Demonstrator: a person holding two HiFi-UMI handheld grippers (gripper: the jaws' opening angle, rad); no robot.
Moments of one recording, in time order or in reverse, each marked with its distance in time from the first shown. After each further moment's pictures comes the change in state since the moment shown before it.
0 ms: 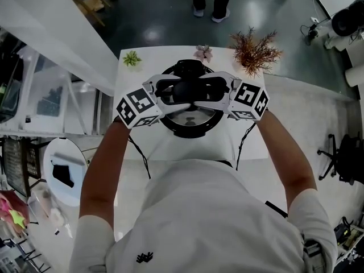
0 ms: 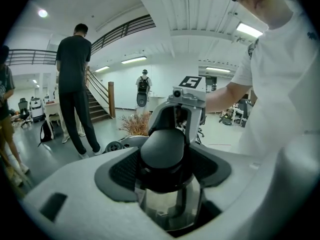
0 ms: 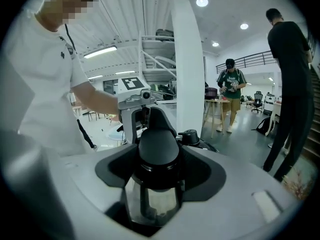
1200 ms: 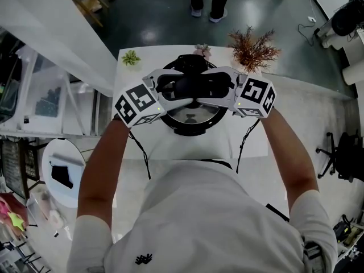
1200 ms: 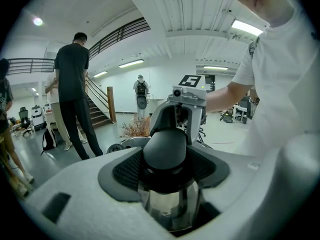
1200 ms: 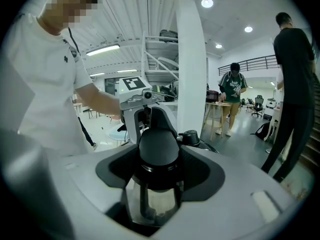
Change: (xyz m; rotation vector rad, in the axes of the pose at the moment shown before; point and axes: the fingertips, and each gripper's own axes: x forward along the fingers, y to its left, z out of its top) left arm -0.011 -0.008 0.022 0.060 -0.015 0.019; right arm -0.013 0.012 0.021 -0.039 0.006 -0.005
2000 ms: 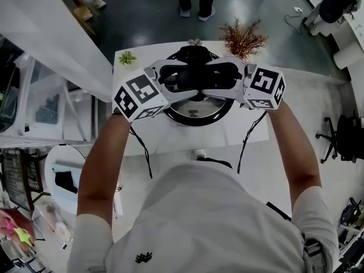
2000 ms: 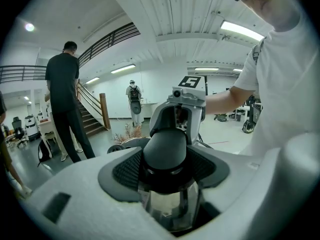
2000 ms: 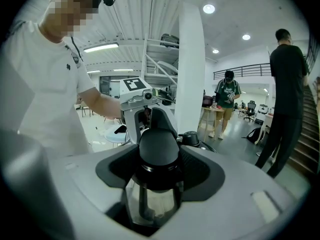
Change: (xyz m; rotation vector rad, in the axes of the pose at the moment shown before) left arm -0.019 -0.043 0.043 0.081 -0.032 -0.051; right arm -0.035 0.041 0.034 -0.019 -0.007 -0.091
